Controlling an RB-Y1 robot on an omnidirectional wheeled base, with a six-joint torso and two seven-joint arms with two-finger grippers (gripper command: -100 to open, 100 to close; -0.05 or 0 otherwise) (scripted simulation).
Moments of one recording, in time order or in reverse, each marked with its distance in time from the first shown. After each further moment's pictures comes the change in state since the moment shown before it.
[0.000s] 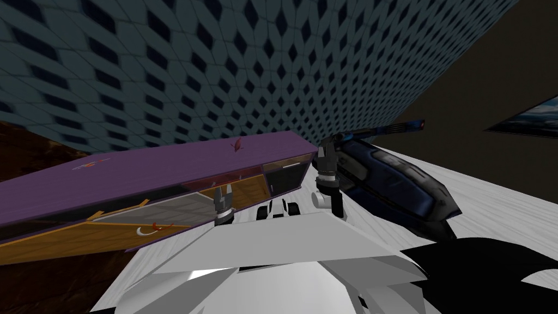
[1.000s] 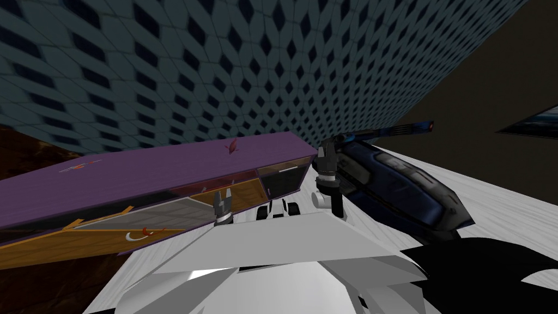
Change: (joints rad) left arm -0.035 0.012 0.018 0.166 0.017 -0.085 0.037; right arm 0.000 0.000 0.000 0.000 0.000 0.000 0.000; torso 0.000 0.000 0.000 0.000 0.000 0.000
